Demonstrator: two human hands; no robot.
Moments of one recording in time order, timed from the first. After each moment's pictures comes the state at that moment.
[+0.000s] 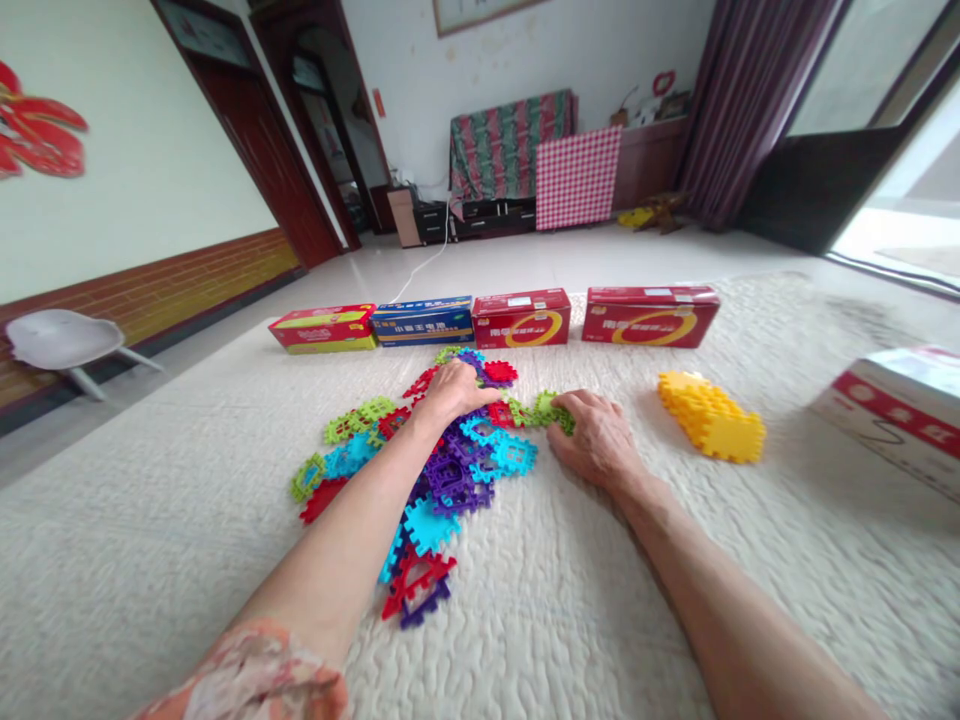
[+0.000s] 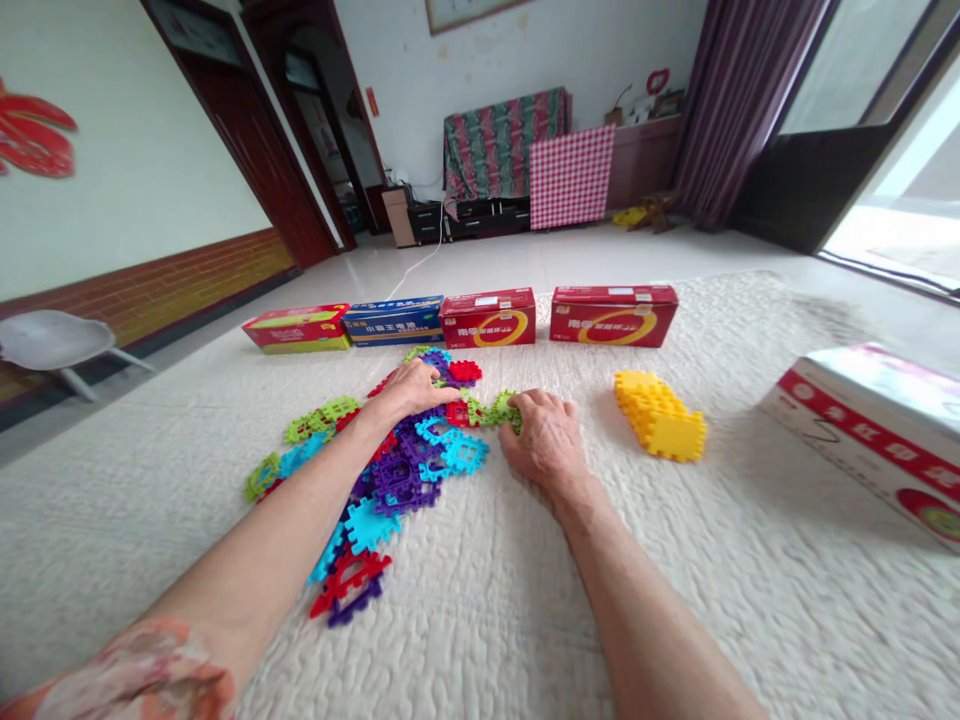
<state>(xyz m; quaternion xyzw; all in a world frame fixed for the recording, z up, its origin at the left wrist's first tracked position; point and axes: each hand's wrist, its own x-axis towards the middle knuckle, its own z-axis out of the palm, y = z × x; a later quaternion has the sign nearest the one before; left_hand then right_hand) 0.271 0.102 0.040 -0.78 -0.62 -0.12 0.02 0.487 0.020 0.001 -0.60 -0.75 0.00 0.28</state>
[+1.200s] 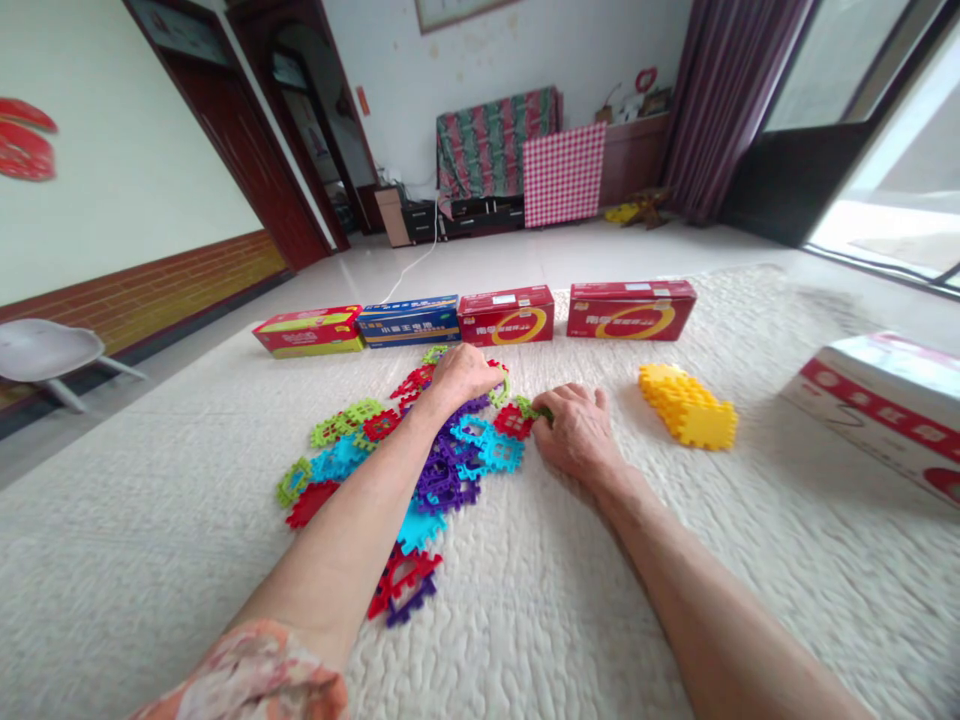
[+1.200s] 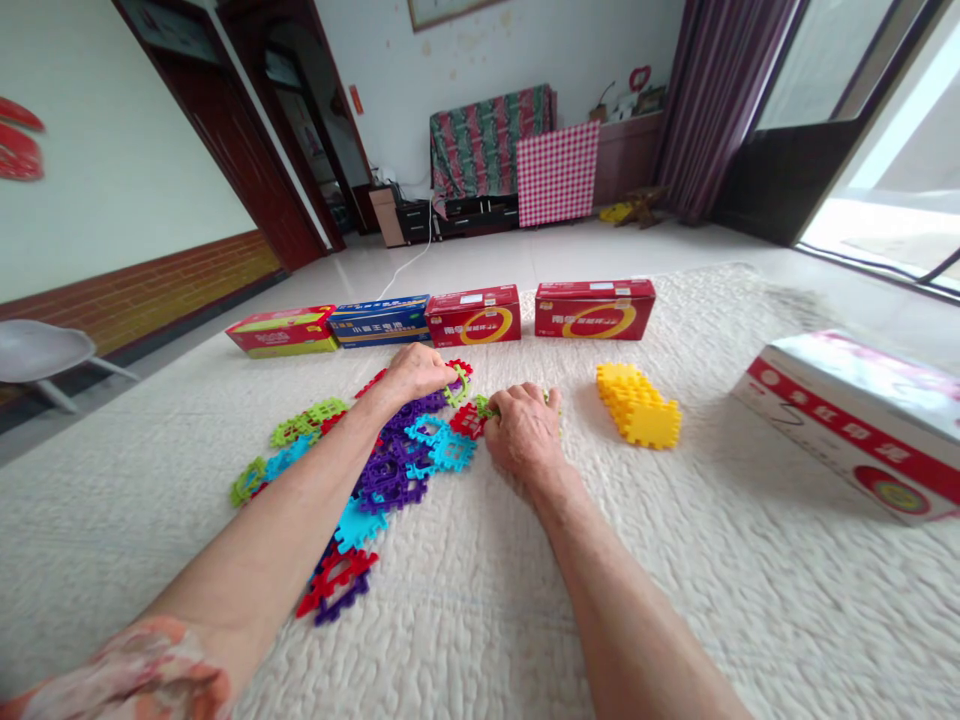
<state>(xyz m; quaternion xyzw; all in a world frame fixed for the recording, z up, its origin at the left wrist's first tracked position) 0.321 0.089 0.081 -0.74 -0.66 -0.11 -0.05 0.481 0.017 0.008 -0.61 -0.75 0.01 0.26</state>
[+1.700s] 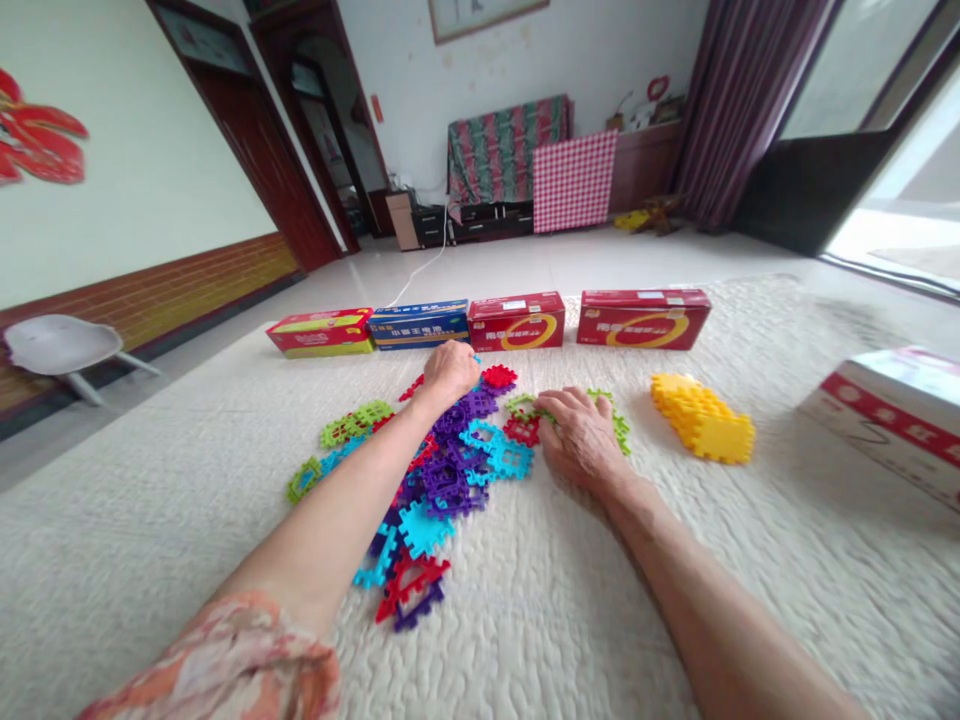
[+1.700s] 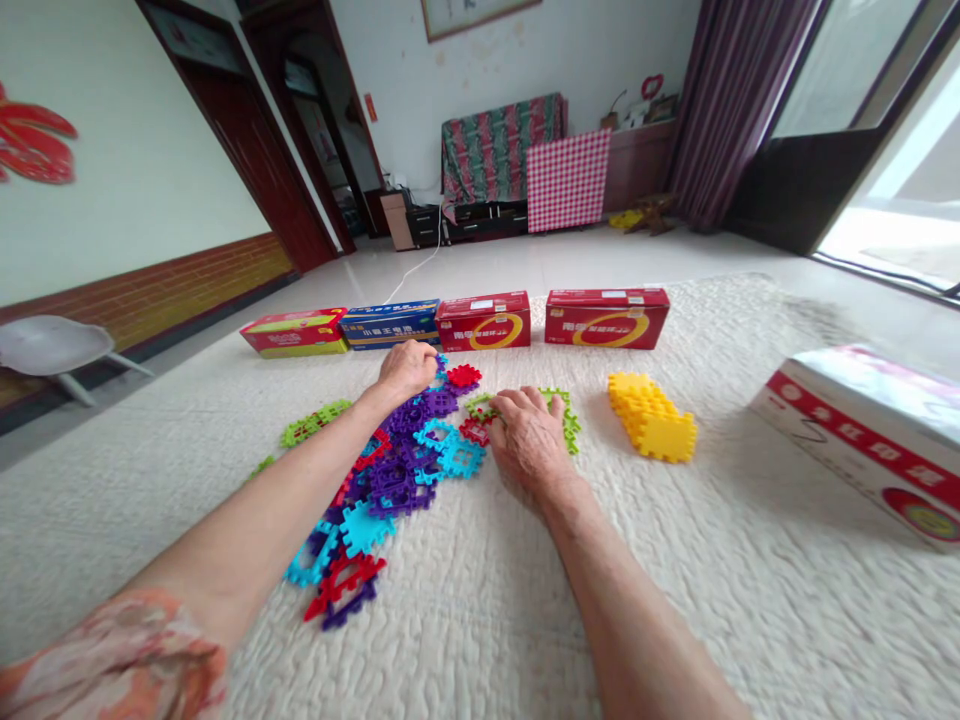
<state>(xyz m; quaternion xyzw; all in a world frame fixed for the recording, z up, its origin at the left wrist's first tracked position) 0.285 0.115 0.066 -0.73 -0.66 -0.16 0.03 0.479 0.019 0.006 -0.55 -0.78 -0.01 0.31</state>
